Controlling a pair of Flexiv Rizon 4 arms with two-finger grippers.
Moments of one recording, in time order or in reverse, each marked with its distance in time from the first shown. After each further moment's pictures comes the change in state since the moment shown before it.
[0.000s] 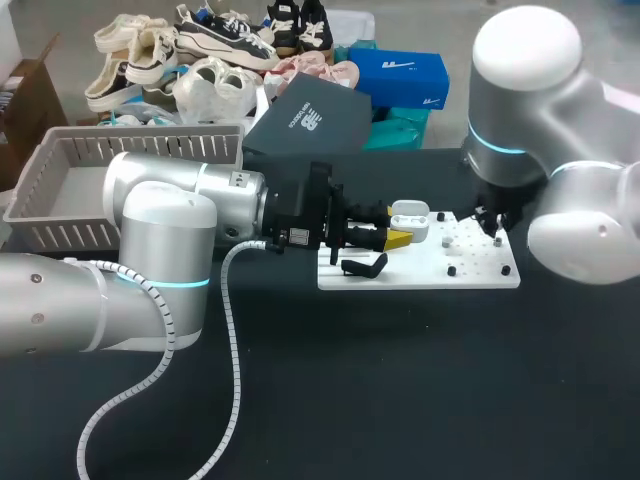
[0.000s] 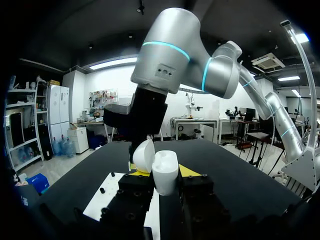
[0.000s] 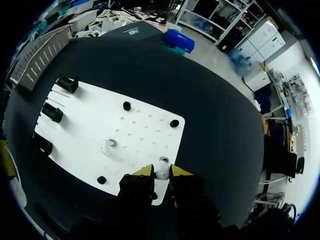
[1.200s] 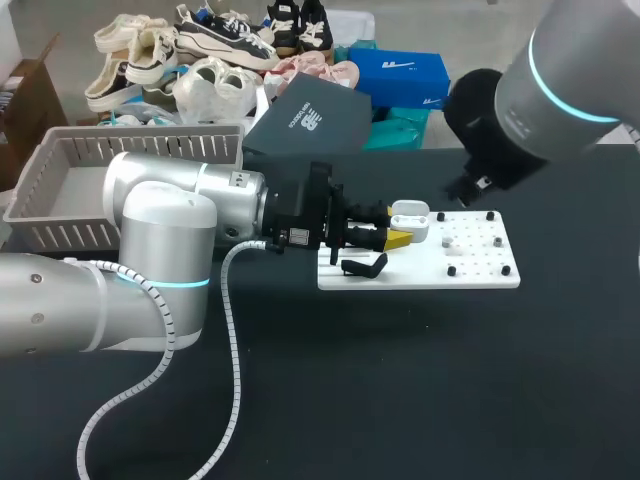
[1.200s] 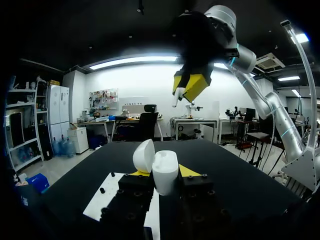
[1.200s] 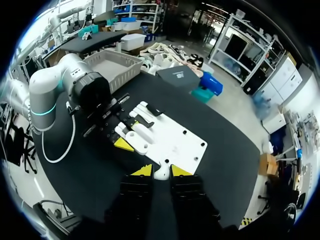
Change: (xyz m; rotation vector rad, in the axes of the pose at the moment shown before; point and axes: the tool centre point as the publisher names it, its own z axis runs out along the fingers) left arm 0.000 0.000 0.000 0.000 0.000 0.000; right arm 0.027 0.071 -0.190 -0.184 -0.271 -0.227
